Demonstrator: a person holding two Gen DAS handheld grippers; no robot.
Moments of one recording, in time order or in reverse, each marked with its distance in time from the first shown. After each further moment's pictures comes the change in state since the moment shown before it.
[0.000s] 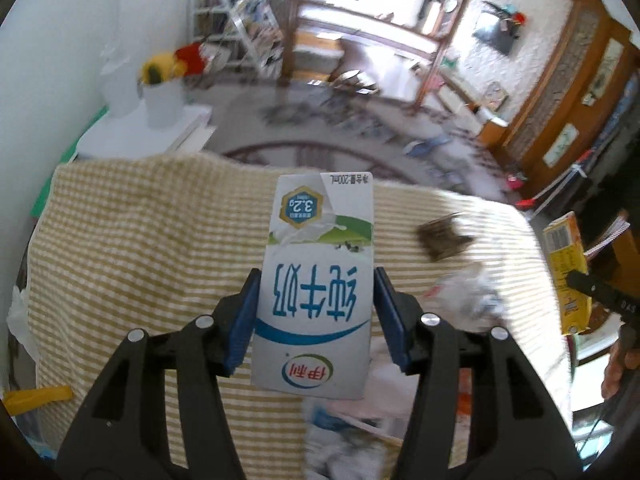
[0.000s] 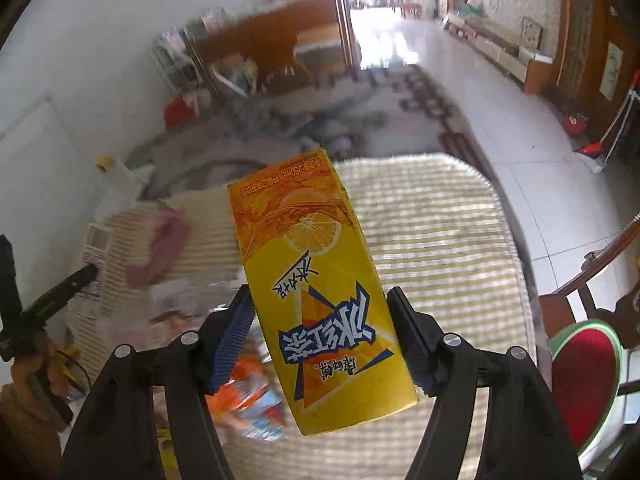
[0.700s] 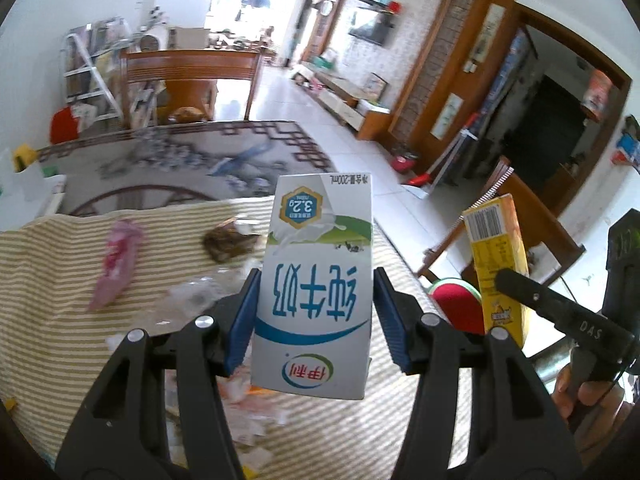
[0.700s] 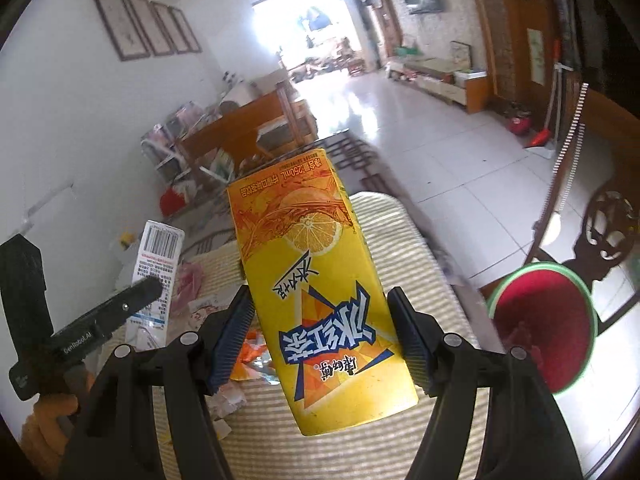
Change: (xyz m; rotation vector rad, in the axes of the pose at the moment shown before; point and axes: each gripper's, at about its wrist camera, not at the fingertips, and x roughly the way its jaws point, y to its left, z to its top) left arm -0.062 -0.176 -0.030 0.236 -0.052 -0.334; right arm -0.146 -0.036 -0.078 0.206 -0.270 -0.052
